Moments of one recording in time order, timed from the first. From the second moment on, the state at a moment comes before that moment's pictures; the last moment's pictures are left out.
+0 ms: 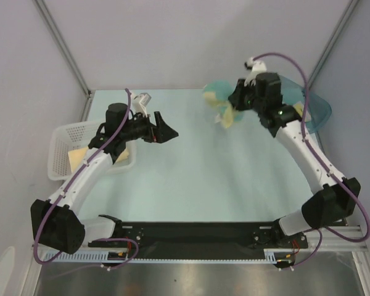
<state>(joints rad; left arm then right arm) -0.29 1.24 1.03 -0.23 0.61 -0.39 0.29 1.53 1.62 -0.38 -0.09 0.19</state>
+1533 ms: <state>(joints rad) -0.68 1.70 0.97 -0.29 0.23 -0.42 0.37 1.45 0.80 -0.17 -0.29 0.44</state>
